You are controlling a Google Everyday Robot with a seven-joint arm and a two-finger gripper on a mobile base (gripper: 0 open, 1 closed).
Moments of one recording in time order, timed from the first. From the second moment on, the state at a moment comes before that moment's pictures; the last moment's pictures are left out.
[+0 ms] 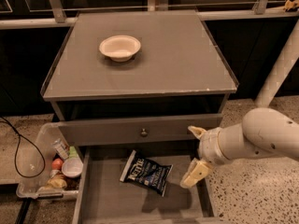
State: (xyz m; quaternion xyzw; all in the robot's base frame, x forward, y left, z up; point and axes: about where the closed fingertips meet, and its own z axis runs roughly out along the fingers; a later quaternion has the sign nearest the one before) arm 0.458 -0.138 0.674 -0.57 0.75 0.14 0.30
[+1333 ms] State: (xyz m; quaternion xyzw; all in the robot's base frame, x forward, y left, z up) arm 0.472 -0.025 0.511 -0.59 0.69 0.21 0.36
